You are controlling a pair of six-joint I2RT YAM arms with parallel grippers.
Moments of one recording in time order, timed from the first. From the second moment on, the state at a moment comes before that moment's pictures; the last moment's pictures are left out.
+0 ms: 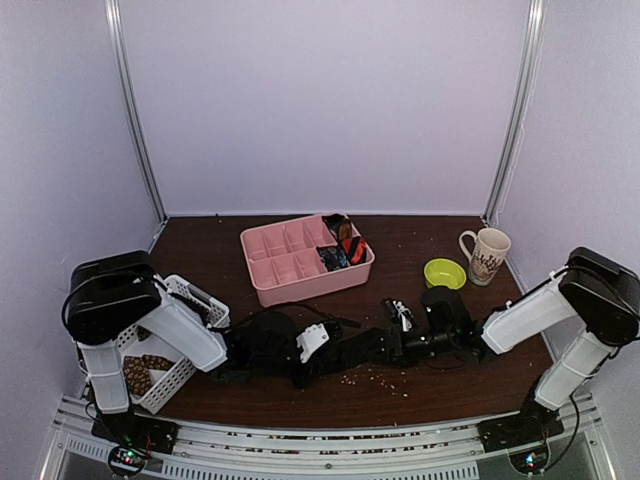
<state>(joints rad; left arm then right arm) -1.10 1.92 0.69 0.67 0.08 0.09 0.79 1.60 0.45 0.58 -0.54 0.93</state>
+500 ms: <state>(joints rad) -1.06 1.88 0.74 0.49 0.22 0.17 0.79 1.77 0.68 0.34 -0.51 0.77</state>
